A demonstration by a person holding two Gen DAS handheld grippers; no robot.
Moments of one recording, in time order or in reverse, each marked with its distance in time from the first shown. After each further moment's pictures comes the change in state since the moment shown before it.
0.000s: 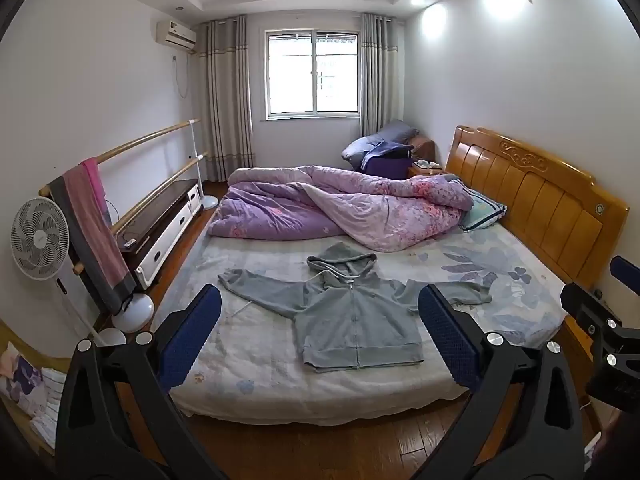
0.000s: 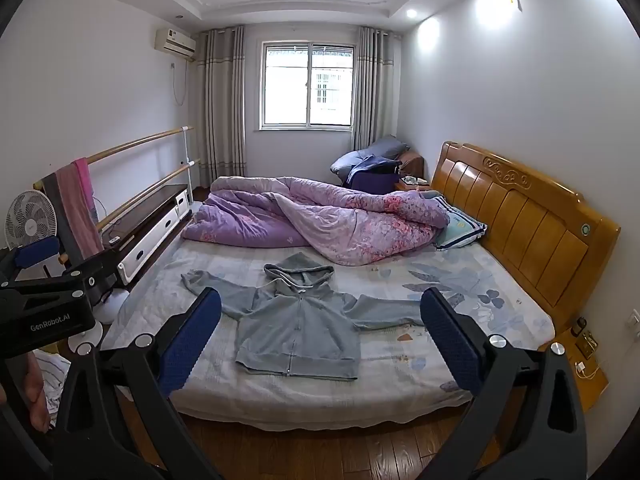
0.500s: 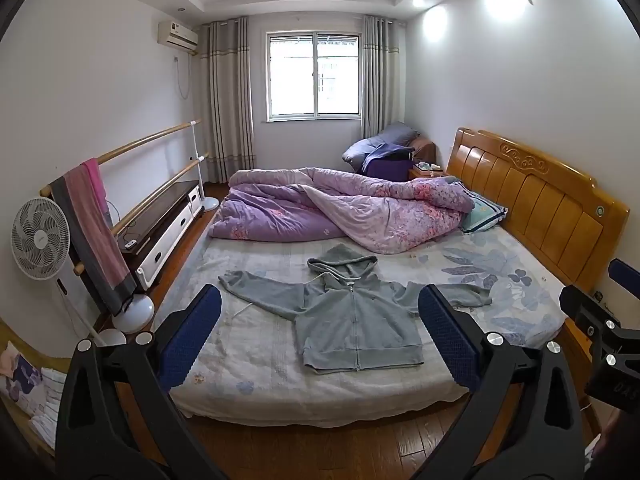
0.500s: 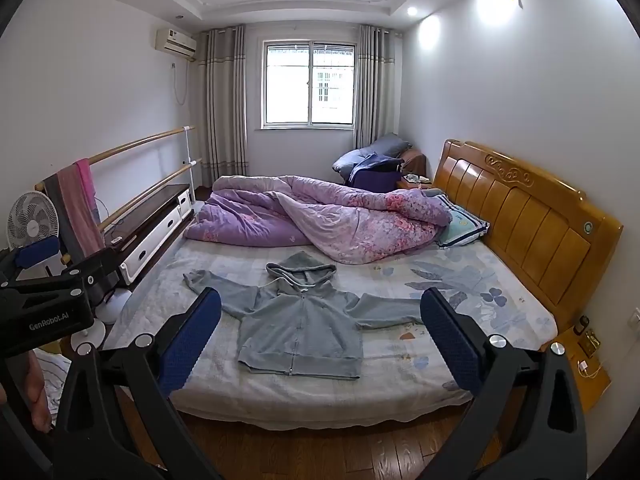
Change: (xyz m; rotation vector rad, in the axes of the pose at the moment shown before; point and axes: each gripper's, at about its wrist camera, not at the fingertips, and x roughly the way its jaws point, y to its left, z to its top) left arm 0.002 0.001 0.000 -0.009 -0.002 -0.009; right arm 0.000 -0.007 0.000 0.016 -0.001 0.009
